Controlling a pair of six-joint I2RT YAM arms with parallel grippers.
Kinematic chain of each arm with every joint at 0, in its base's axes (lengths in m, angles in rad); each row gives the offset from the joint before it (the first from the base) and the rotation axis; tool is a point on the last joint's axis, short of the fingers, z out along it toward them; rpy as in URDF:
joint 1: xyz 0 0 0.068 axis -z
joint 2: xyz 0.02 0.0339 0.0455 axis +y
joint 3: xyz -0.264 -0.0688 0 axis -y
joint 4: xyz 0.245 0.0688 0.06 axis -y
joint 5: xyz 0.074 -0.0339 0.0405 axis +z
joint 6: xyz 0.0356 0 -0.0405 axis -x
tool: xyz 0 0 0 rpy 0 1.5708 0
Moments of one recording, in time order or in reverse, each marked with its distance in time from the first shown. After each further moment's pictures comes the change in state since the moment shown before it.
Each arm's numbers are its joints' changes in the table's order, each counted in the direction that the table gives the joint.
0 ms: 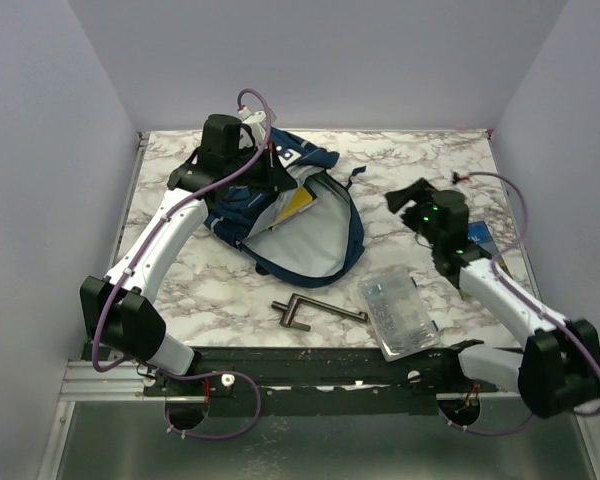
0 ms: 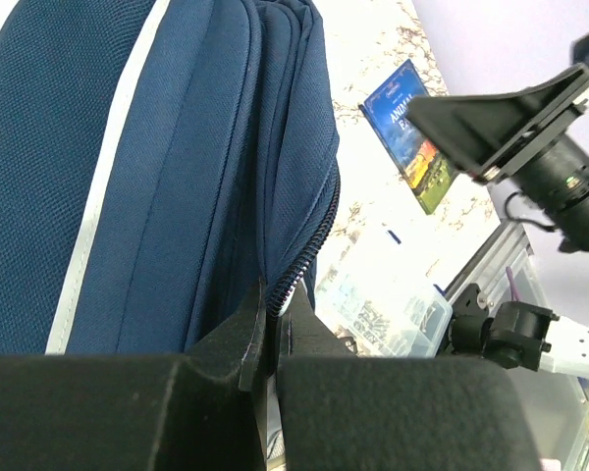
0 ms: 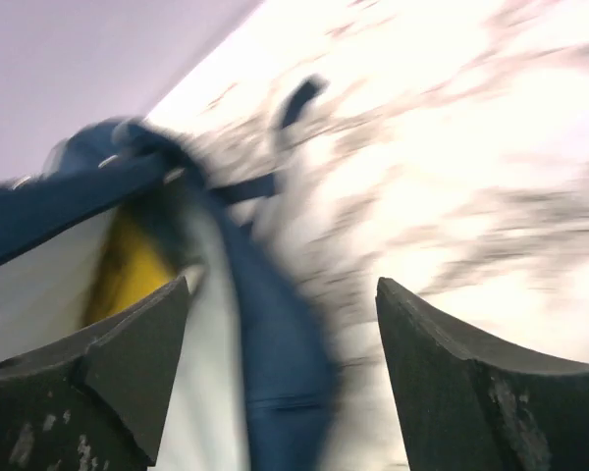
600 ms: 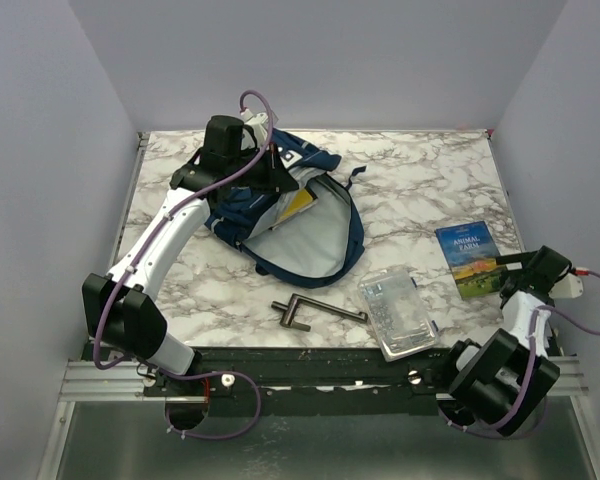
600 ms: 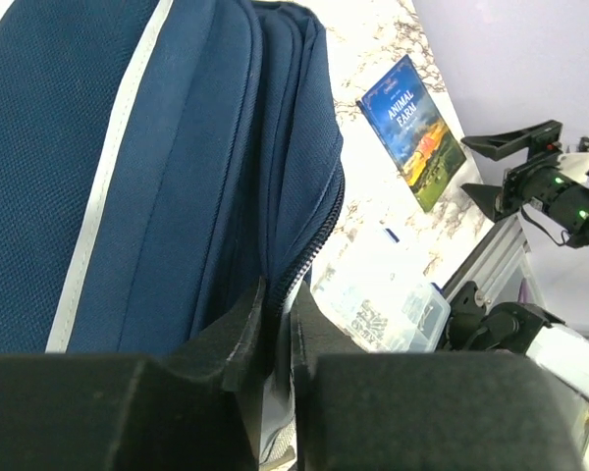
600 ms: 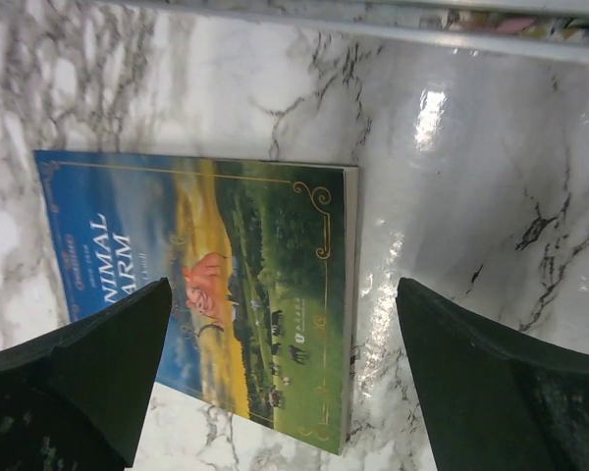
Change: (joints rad) left arm 0.005 0.013 -0.005 0.003 -0.004 0.010; right arm 1.046 -0.176 -0.248 -0.411 0.075 0.022
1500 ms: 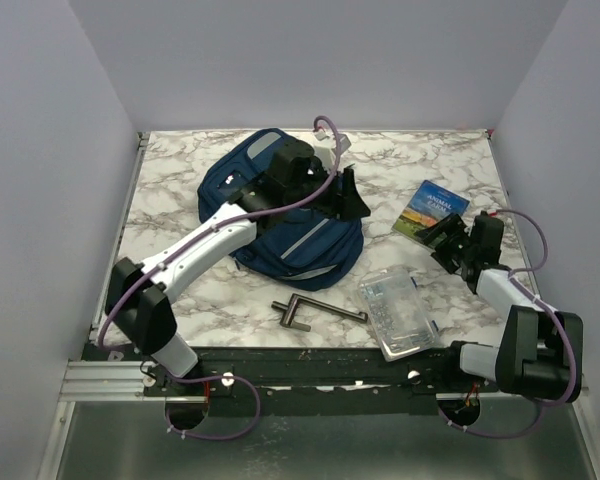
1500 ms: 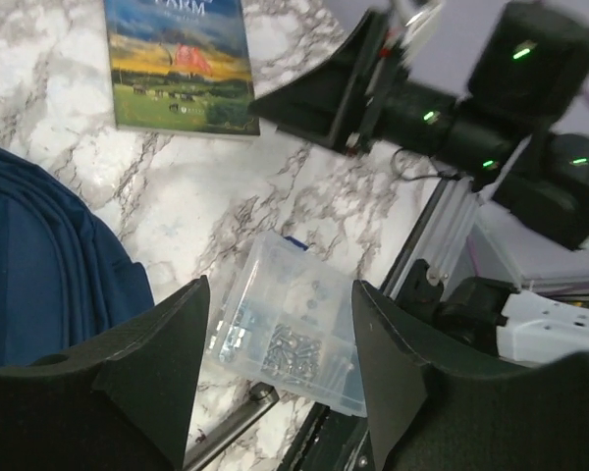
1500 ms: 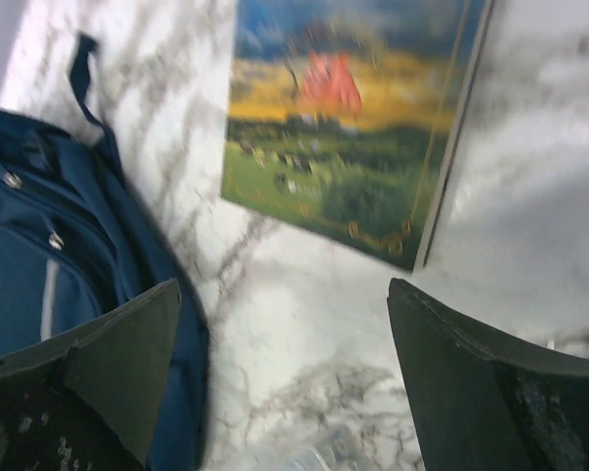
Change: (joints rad) left arm 0.362 0.117 -0.013 0.265 0.105 0.084; right arm -0.534 0.207 0.056 0.285 0.325 0.058
